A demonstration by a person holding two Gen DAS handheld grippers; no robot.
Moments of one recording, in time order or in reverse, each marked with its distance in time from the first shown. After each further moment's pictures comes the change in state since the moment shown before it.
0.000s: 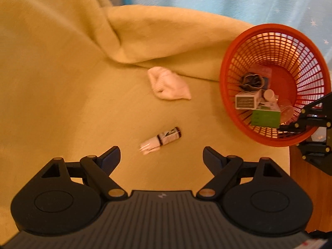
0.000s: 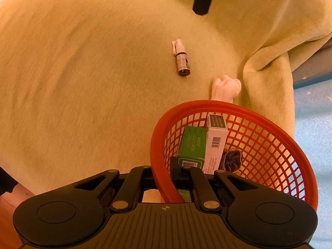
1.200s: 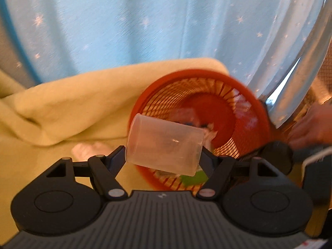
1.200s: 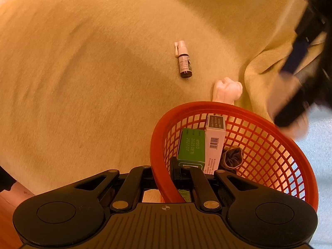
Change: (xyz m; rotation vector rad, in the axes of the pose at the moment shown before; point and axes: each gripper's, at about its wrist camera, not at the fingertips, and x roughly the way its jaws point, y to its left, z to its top) left arm -0.001 -0.106 0.105 0.344 -0.127 -0.283; right arm 0.002 0.000 0.001 -0.018 -0.008 -0.002
